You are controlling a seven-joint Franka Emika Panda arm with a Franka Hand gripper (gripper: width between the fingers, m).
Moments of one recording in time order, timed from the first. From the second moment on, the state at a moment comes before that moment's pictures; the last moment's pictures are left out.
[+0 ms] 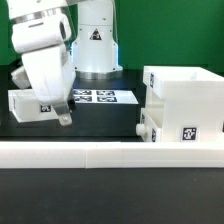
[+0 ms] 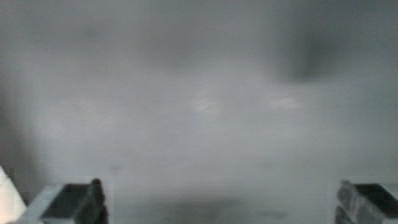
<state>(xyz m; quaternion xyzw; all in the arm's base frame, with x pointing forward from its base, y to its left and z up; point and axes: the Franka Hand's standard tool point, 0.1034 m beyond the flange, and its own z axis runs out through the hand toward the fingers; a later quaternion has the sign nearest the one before) 0.536 -0.093 0.042 -0.73 -0.67 -0.10 0.06</state>
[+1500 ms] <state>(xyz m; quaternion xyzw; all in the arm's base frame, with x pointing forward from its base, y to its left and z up) 0.478 -0.128 0.054 -0.95 -0.28 -0.07 0.08</state>
